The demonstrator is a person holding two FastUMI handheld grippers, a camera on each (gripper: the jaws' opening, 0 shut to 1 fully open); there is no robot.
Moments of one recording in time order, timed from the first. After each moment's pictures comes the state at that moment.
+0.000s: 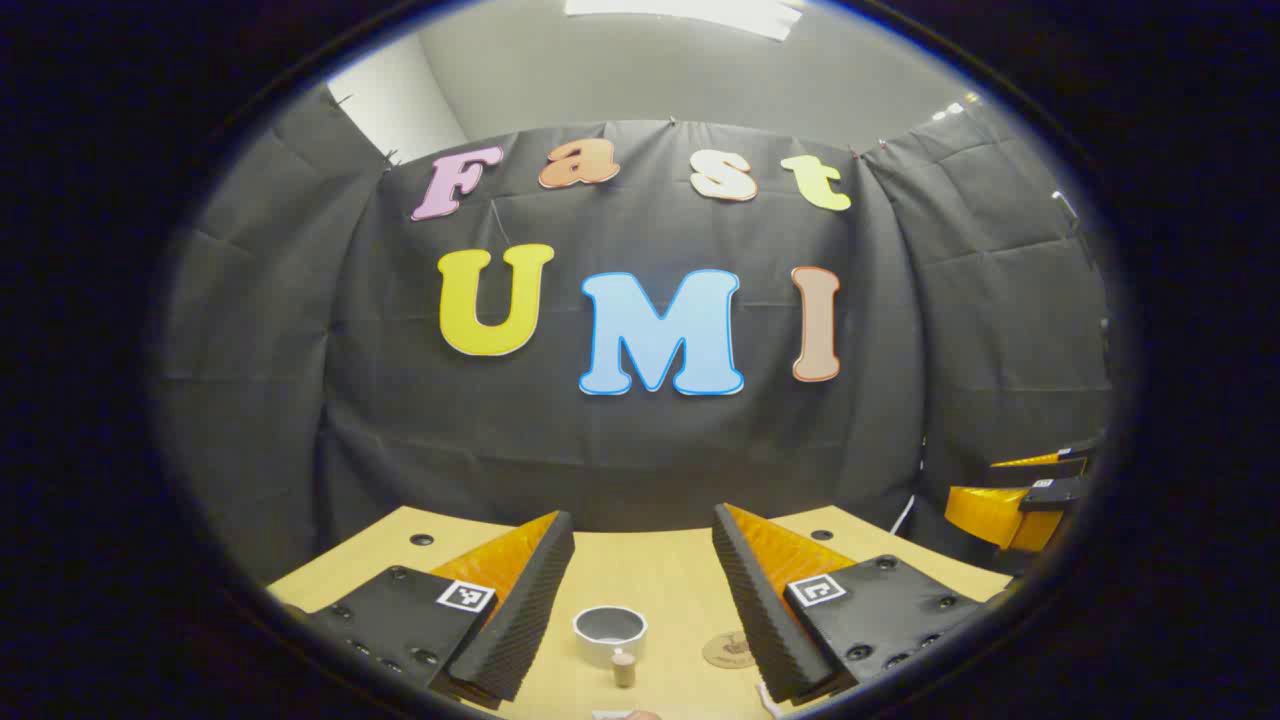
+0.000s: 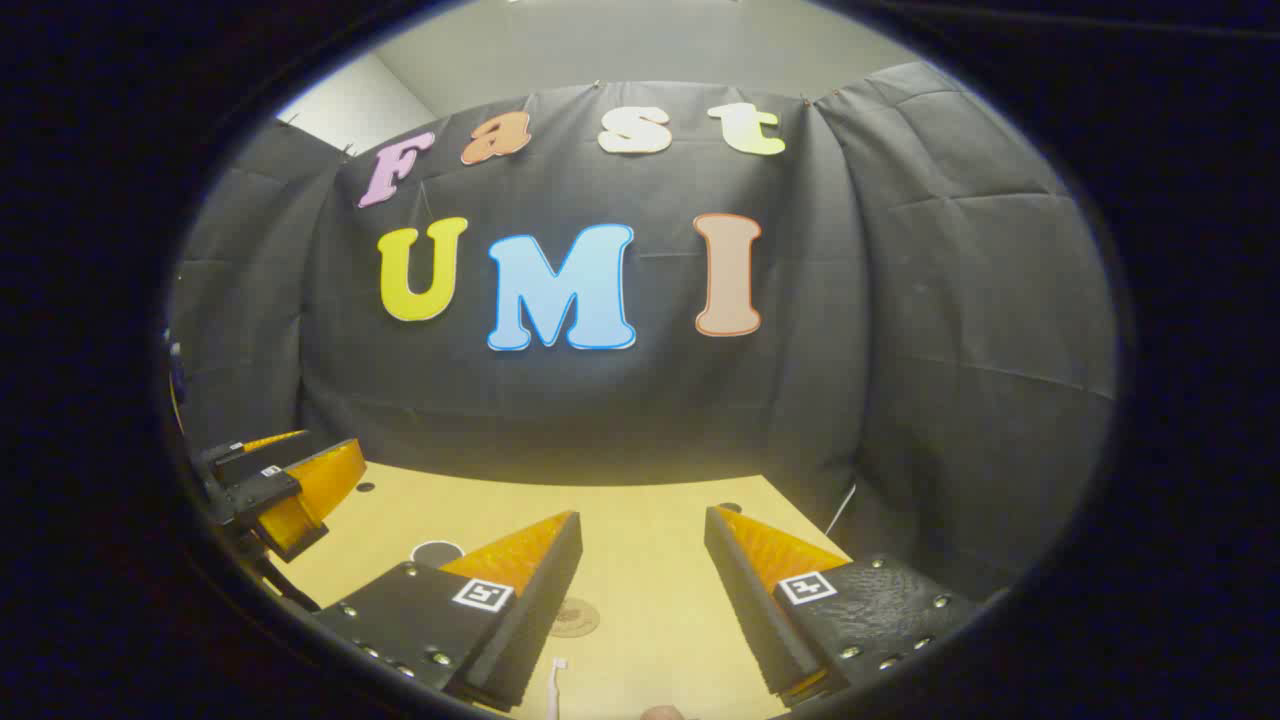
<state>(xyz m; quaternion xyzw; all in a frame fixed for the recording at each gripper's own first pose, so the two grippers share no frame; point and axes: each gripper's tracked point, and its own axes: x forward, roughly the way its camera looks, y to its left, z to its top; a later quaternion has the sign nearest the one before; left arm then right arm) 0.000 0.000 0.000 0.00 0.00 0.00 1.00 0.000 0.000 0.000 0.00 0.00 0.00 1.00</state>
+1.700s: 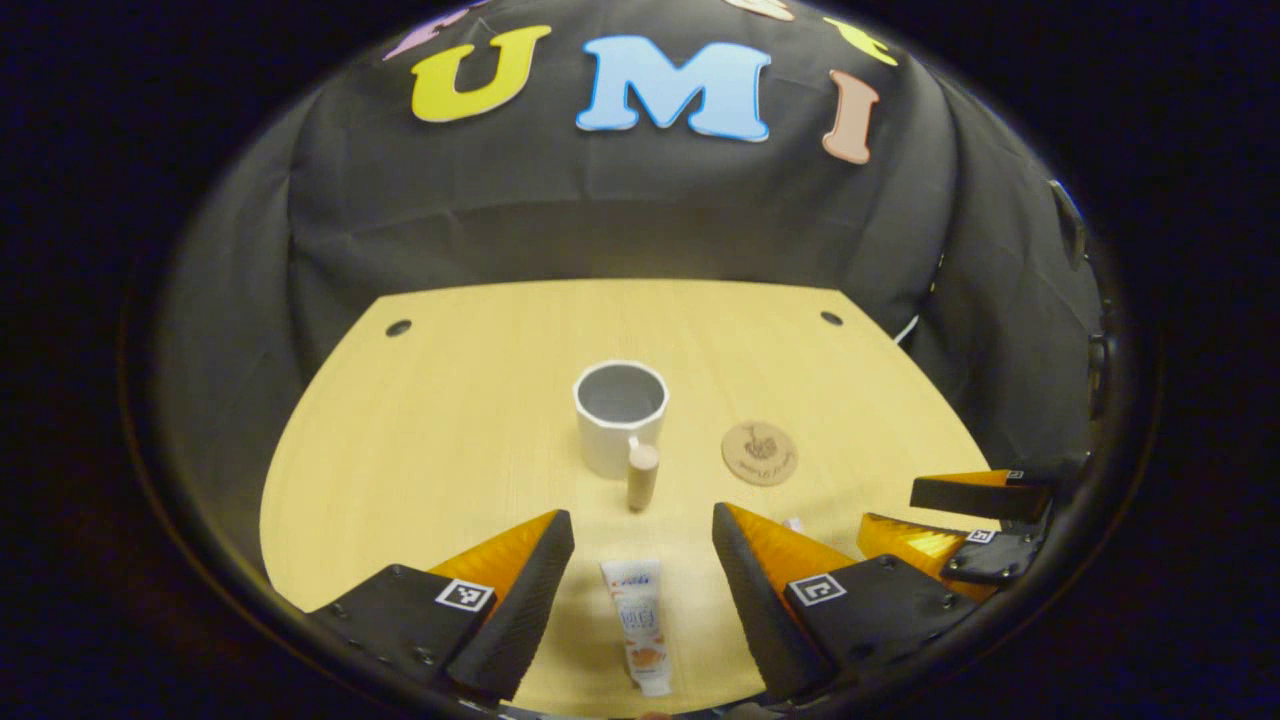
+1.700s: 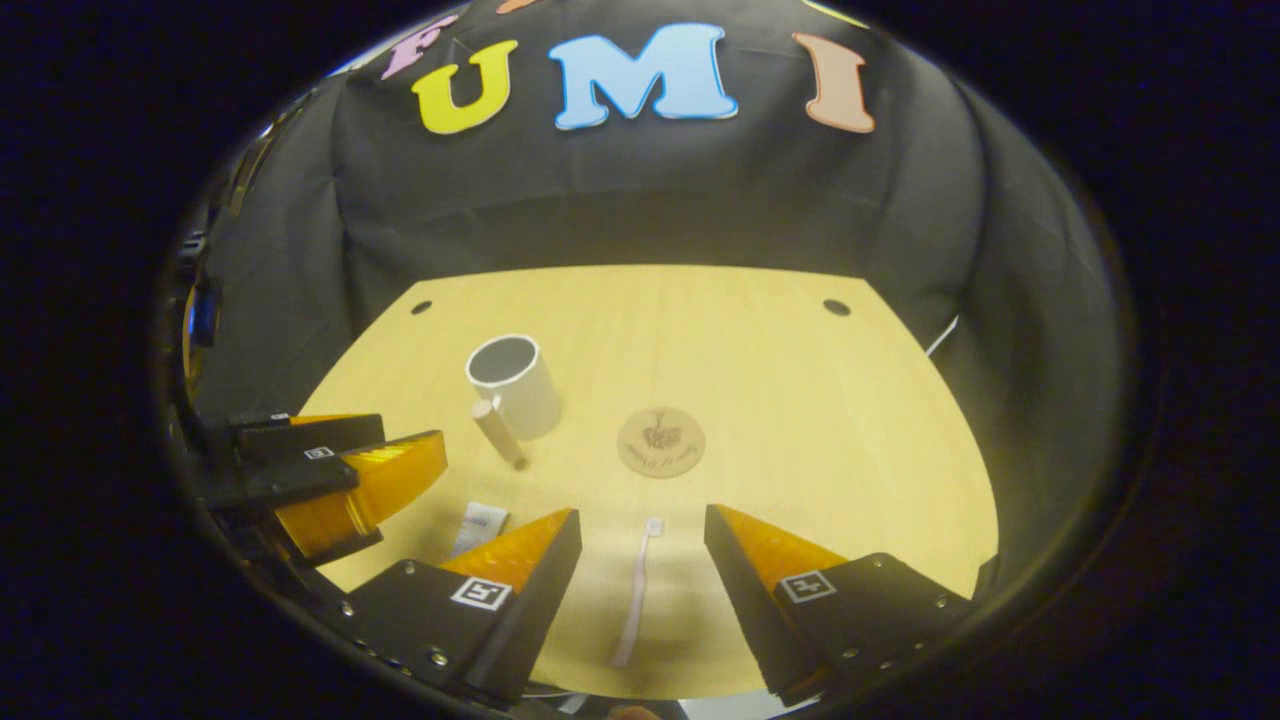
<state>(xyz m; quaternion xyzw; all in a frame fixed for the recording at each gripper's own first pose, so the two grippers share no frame) -0.049 0.040 -0.214 -0.04 0.42 0.00 0.91 -0.012 0.101 -0.189 -0.01 0.36 0.11 0.93</state>
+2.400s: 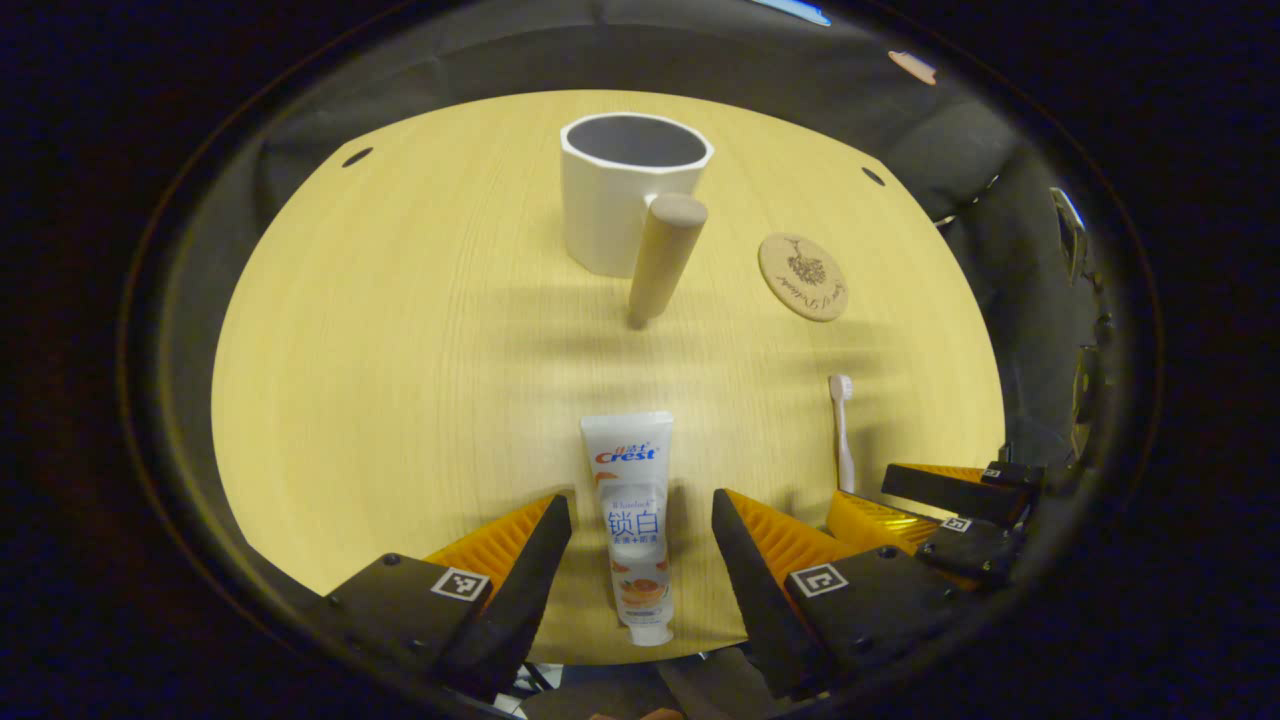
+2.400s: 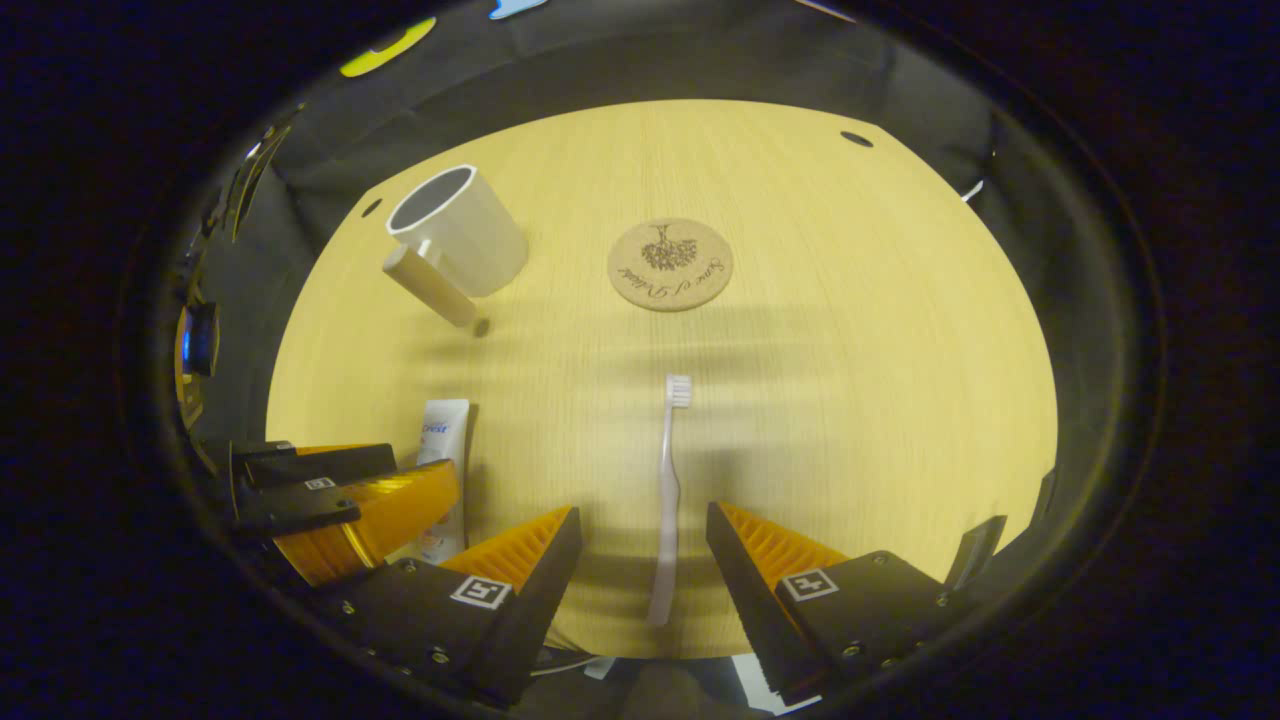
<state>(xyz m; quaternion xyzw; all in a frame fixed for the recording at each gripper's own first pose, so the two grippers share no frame) -0.109 0.040 -0.329 -0.08 0.63 0.00 0.77 -0.038 0.108 -0.291 0.02 0.55 0.08 0.83</state>
